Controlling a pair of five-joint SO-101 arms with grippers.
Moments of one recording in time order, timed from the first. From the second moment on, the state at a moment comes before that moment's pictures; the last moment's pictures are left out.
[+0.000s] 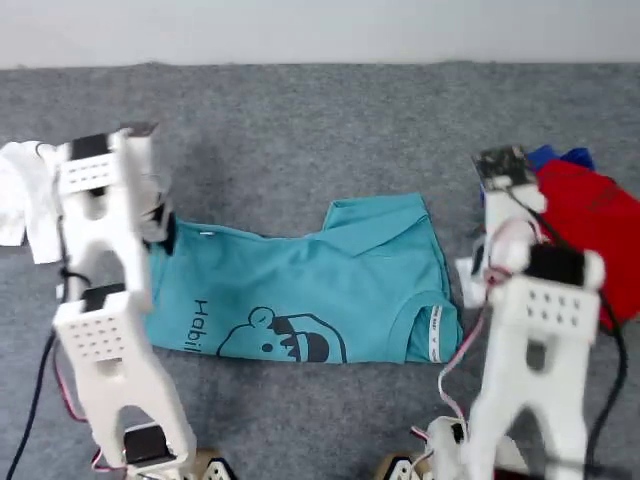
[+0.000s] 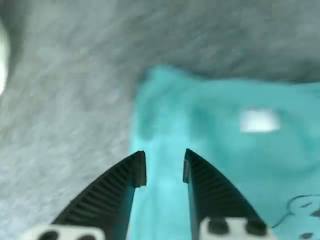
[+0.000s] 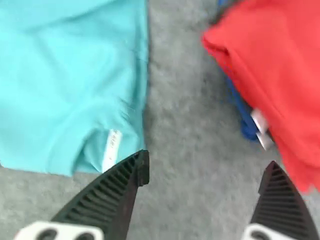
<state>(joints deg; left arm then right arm) -14.9 39.6 -30.6 99.0 -8.2 8.6 -28.3 25.8 81.3 20.9</state>
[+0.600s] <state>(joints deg) -1.4 39.6 -30.3 99.0 -7.7 -2.7 33.9 -32.2 89.5 17.9</state>
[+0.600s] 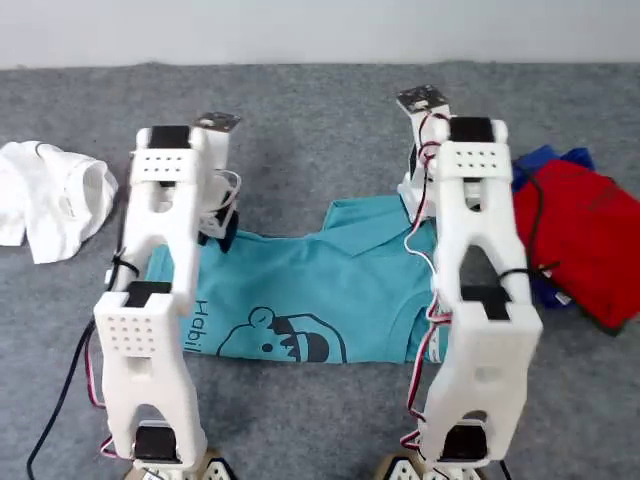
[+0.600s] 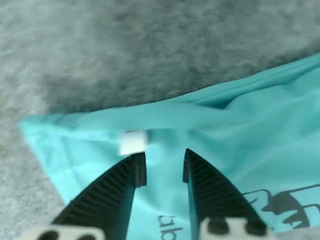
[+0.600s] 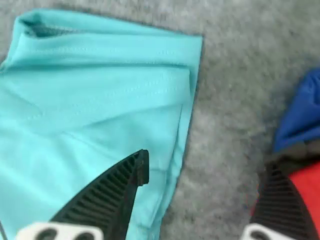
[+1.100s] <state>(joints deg) 9.4 39.6 -30.1 99.0 -7.7 -5.5 45.3 -47.3 89.7 16.3</state>
